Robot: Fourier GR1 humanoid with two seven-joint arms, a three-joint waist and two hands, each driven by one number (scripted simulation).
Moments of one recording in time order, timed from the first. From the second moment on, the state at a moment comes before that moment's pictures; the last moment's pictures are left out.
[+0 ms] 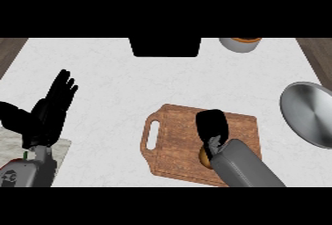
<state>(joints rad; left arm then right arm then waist) -0.15 0.23 0.03 -1.60 0.17 0.12 0.23 -0.46 -0.13 0.56 -1.30 0.94 0.63 0.77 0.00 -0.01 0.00</state>
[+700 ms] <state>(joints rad) -0.17 0.20 0.05 -1.59 0.14 0.11 0.23 -0.44 -0.13 0.52 -1.26 1.03 0.51 0.55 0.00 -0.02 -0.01</state>
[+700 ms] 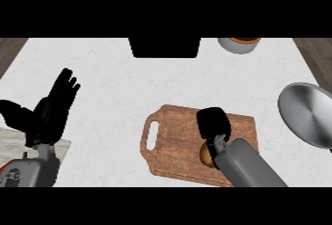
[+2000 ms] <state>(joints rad) -0.14 0.21 0.08 -1.62 0.14 0.08 0.25 -0.02 -0.48 0.15 -2.33 1.02 0.38 0.46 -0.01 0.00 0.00</state>
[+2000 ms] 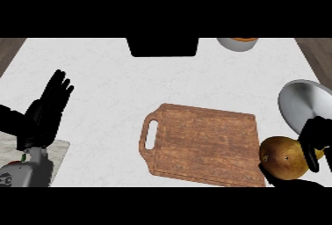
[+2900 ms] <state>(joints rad) -0.18 0.18 0.08 -1.59 0.13 0.08 0.25 -0.22 -0.60 -0.42 -1.61 0.74 0.15 -0.02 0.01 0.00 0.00</state>
